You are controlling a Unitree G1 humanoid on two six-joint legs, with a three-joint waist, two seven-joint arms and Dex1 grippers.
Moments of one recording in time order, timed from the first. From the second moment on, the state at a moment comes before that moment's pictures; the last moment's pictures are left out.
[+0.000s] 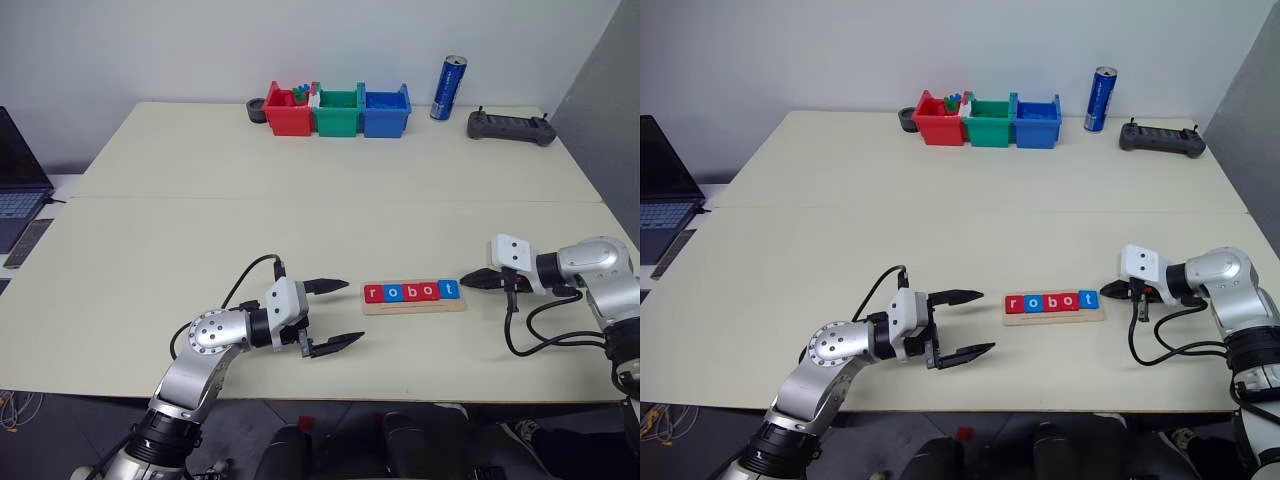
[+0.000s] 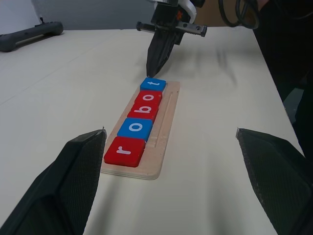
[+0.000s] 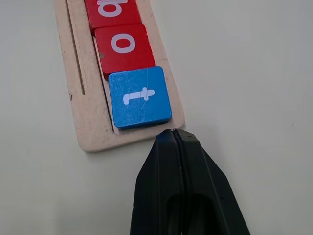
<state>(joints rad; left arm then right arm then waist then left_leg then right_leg) -0.17 0.47 -0.19 -0.16 -0.30 0.04 -1.01 -0.61 -0.83 0.17 0.51 0.01 -0.10 1.32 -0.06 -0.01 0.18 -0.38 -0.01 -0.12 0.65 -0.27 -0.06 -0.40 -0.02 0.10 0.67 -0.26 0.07</state>
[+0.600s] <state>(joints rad) -0.17 0.47 -0.19 -0.16 -0.30 0.03 -1.01 -0.62 -0.81 0.18 0.51 0.00 -0.11 1.32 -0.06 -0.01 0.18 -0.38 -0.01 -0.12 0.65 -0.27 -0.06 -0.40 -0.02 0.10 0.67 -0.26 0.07</state>
